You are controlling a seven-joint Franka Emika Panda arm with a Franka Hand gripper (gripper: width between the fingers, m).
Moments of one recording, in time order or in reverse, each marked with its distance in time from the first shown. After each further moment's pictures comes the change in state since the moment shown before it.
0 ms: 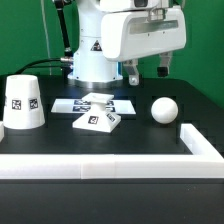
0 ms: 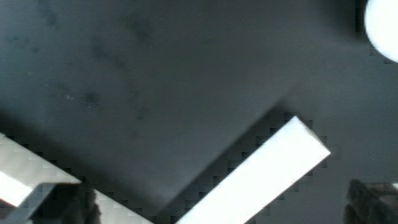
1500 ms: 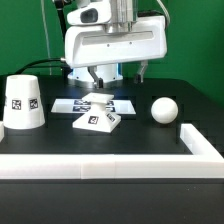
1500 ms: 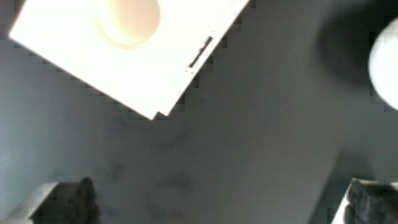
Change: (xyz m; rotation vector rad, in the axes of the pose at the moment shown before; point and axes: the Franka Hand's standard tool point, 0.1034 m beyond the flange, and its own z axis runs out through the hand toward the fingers) arm -0.081 -0.003 0.015 0.004 -0.034 0.541
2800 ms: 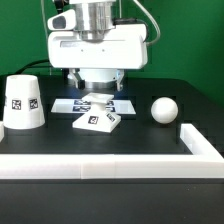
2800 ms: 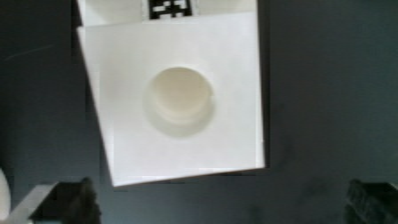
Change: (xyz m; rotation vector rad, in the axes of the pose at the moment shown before) arm -0.029 0.041 0.012 -0.018 -0.007 0.617
